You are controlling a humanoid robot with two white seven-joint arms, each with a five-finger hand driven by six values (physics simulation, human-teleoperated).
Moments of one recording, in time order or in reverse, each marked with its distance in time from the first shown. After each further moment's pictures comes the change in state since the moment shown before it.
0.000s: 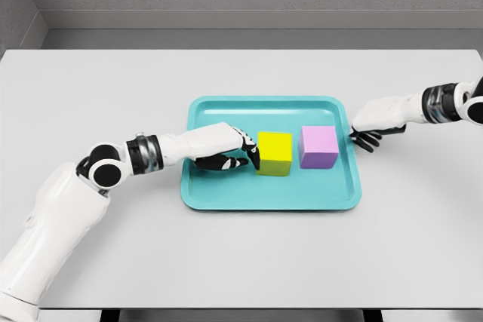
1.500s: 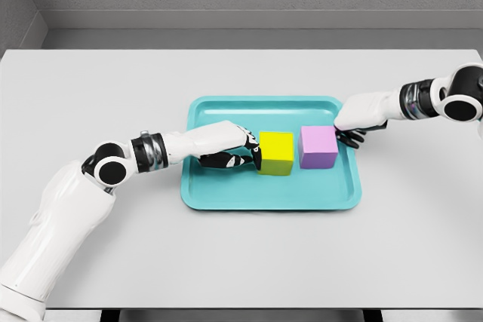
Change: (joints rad) left arm -0.012 -0.021 0.000 0.023 0.001 0.000 -0.002; right arm -0.014 0.054 -0.005 -0.042 0.069 0.004 -0.001
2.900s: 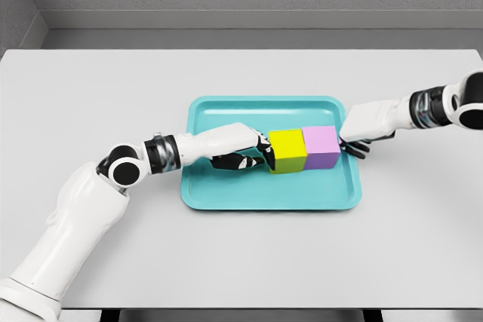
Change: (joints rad) left arm -0.005 -0.059 -0.001 0.044 -0.001 -0.001 0.000; right arm -0.018 -0.095 0.063 -0.145 -0.034 -0.002 -0.005
